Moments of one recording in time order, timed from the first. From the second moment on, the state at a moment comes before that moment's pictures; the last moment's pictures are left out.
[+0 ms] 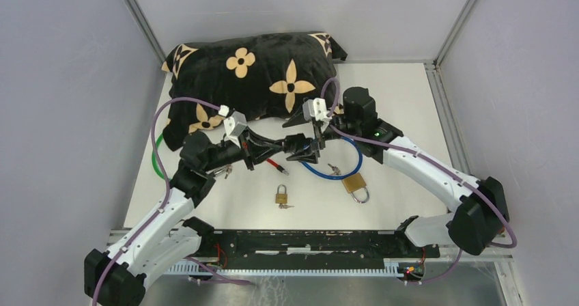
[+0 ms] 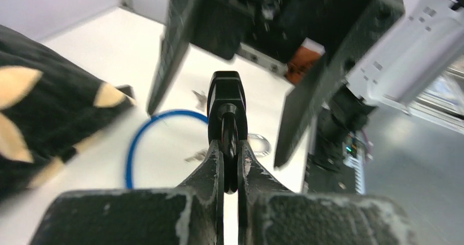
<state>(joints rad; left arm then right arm) -0.48 0.83 0.60 0.37 0.73 -0.27 0.68 1.37 1.08 0.09 -0.98 -0.34</state>
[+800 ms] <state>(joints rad) -0.44 0.71 0.53 0.32 0.87 -0.30 0.61 1.30 1.22 -0.54 -0.94 -0.62</state>
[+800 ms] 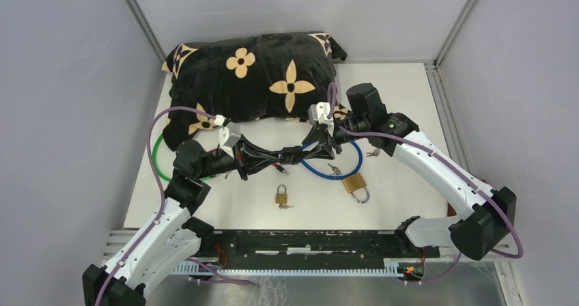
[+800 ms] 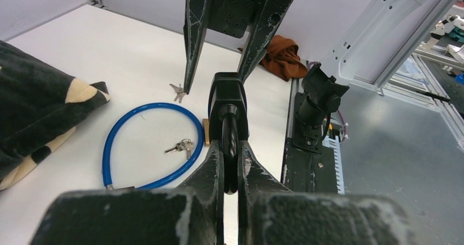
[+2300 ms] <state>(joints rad) -0.51 1.27 0.61 0.15 0.17 0.81 0.63 1.42 0.54 -0.08 -0.72 0.07</state>
